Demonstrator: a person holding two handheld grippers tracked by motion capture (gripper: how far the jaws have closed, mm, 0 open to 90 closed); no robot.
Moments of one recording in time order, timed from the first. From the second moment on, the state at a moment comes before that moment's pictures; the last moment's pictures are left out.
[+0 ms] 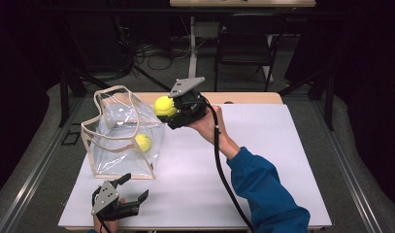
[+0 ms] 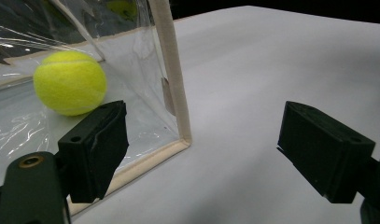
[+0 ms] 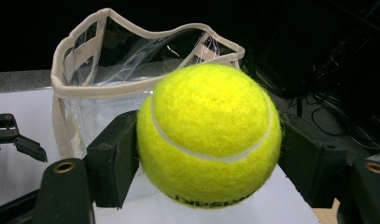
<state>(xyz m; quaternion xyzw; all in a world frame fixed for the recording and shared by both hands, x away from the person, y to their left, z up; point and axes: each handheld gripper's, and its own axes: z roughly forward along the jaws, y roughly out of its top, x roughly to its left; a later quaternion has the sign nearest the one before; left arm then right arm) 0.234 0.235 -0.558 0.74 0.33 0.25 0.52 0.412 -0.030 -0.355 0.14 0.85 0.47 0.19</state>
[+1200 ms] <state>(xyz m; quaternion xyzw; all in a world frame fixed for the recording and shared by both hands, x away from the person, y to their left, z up) 0.233 0.236 -0.558 0.74 0.33 0.25 0.52 0.414 -0.016 -0.345 0.13 0.84 0.49 0.20</state>
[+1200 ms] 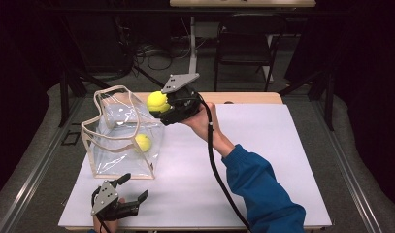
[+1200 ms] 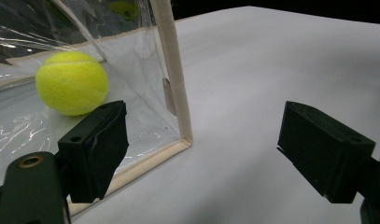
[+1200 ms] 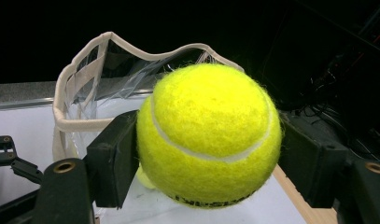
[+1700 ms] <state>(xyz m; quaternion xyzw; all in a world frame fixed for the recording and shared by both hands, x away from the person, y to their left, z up) 0.234 0.236 -0.558 0.74 0.33 0.25 0.52 0.415 -0.010 -0.345 0.13 0.84 0.50 0.20</state>
